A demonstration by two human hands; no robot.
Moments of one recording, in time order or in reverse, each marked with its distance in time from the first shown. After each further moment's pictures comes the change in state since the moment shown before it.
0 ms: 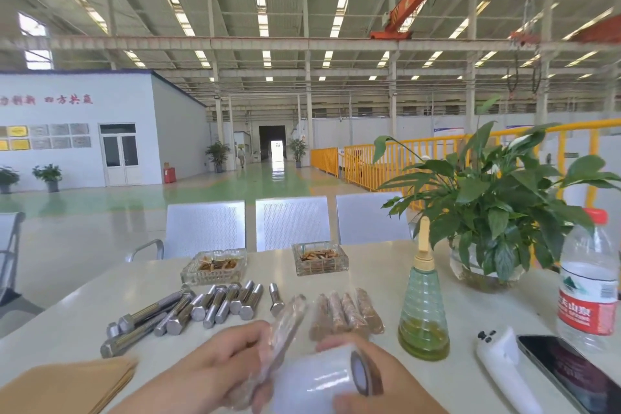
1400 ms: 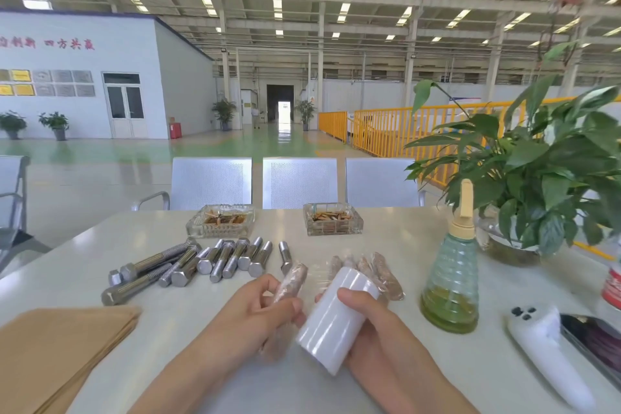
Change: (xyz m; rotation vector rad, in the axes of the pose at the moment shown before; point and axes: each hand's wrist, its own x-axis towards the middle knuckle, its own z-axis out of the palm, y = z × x) left_hand 0.051 -0.069 0.052 -0.649 0.221 -0.531; right_hand 0.062 0.010 0.028 0.695 0.083 0.169
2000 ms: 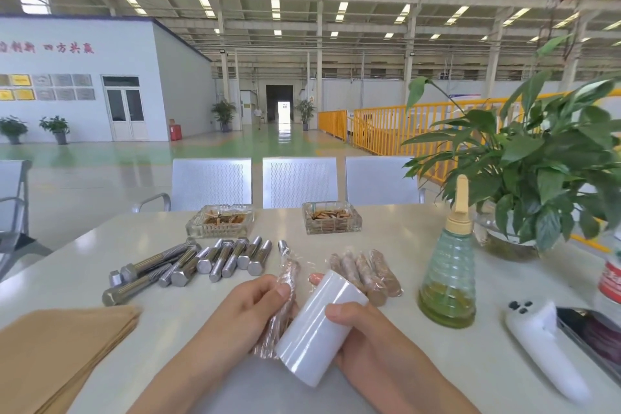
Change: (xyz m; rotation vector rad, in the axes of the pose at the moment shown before) left_hand -0.008 0.005 0.001 0.006 0.024 0.073; right_hand -0.003 0.005 0.001 -0.109 -0.179 0.009
